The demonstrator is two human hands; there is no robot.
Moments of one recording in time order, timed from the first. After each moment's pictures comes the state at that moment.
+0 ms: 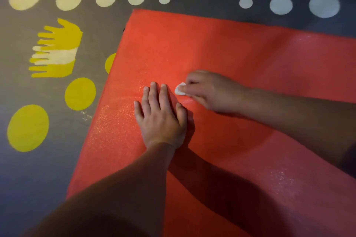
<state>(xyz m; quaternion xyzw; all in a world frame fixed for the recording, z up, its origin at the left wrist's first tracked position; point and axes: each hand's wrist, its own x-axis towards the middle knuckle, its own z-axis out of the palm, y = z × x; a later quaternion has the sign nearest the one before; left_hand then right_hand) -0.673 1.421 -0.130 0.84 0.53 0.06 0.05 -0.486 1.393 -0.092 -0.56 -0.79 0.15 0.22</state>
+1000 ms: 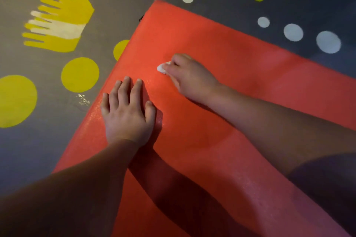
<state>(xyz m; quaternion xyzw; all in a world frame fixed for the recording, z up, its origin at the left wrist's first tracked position) -0.745 1.475 -0.125 0.83 0.55 0.09 0.05 -0.528 1.476 -0.101 -0.62 -0.76 0.08 0.20</state>
